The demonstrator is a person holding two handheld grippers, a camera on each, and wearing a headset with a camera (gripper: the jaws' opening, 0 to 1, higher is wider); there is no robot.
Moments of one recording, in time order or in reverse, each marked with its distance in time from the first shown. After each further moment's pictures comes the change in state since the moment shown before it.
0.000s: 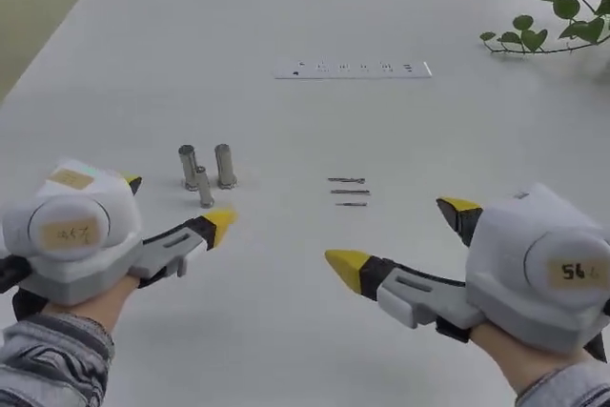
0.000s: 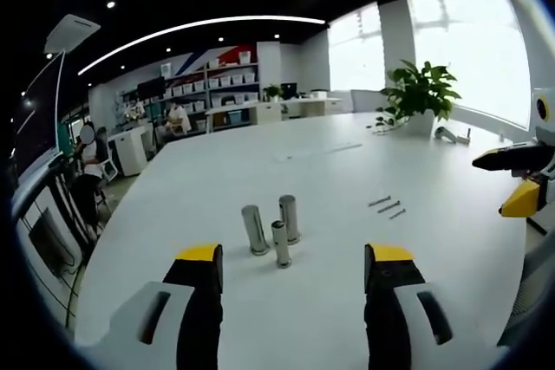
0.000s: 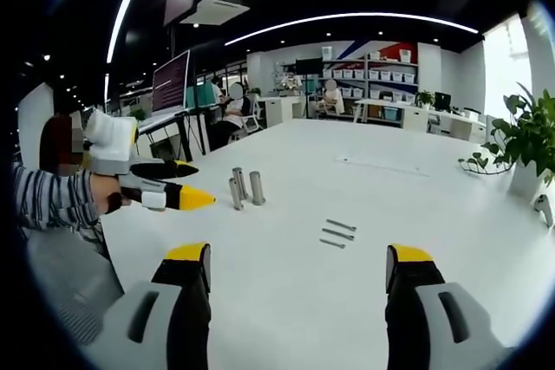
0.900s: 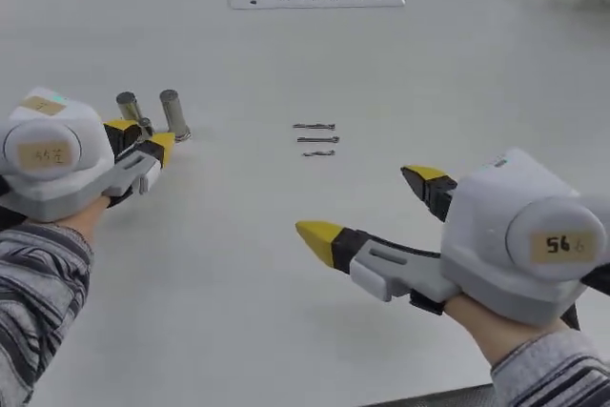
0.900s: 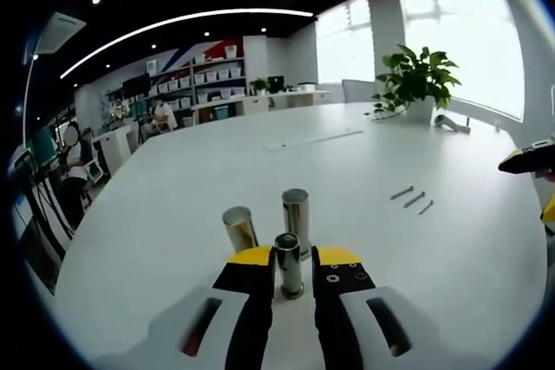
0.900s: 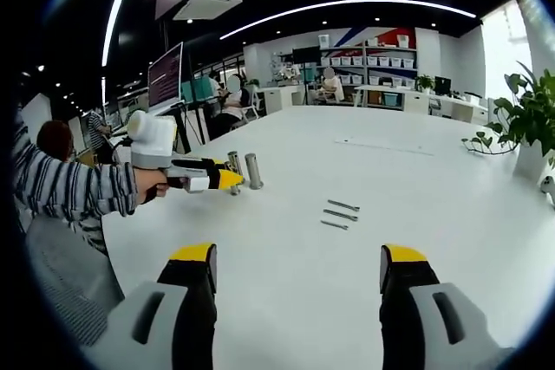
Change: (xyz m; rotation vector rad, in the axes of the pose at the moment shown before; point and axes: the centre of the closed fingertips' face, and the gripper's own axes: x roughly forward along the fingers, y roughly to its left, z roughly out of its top) left arm 0.071 0.007 -0.015 0.022 0.026 -0.067; right arm 0.014 -0.004 -0.027 0.041 0.053 0.010
